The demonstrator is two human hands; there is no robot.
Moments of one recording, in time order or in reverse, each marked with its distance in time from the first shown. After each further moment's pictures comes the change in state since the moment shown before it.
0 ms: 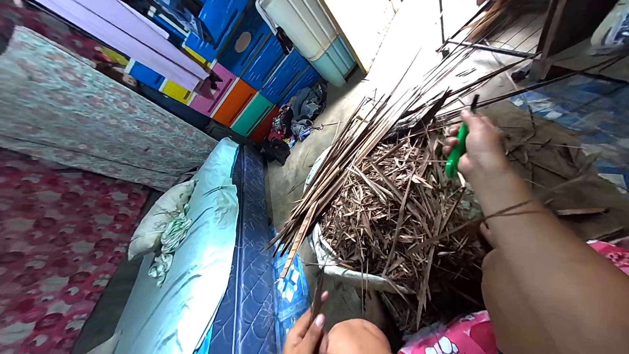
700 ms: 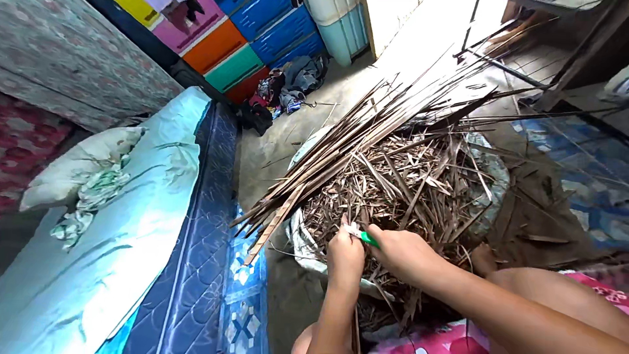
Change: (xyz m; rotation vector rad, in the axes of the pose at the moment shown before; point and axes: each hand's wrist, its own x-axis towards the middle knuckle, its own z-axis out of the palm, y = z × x) left_hand 0.167 0.017 0.097 0.536 0.261 -0.039; right_hand -0.134 0.111 0.029 -1.931 -1.155 -0.006
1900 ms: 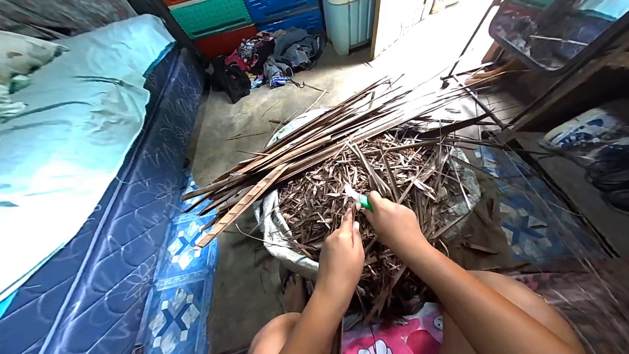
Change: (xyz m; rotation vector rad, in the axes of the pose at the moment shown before) left_hand -0.018 -0.006 0.004 -0.112 -0.034 0.237; right_hand 0.038 0.008 0.008 -0.201 0.474 0.184
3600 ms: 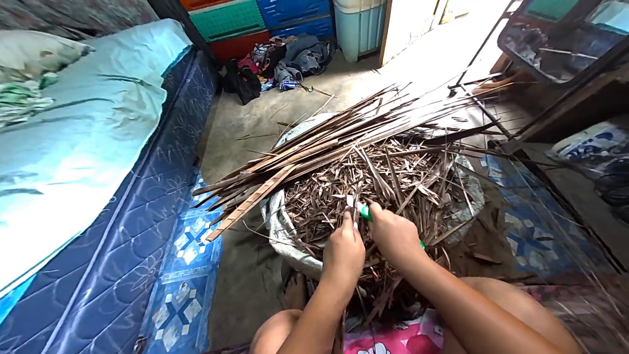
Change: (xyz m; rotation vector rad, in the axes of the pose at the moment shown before) left_hand 0.007 0.007 -0.003 0.063 -0.113 -0.174; right_hand -0.012 -0.017 -0.003 -0.090 -0.165 0.091
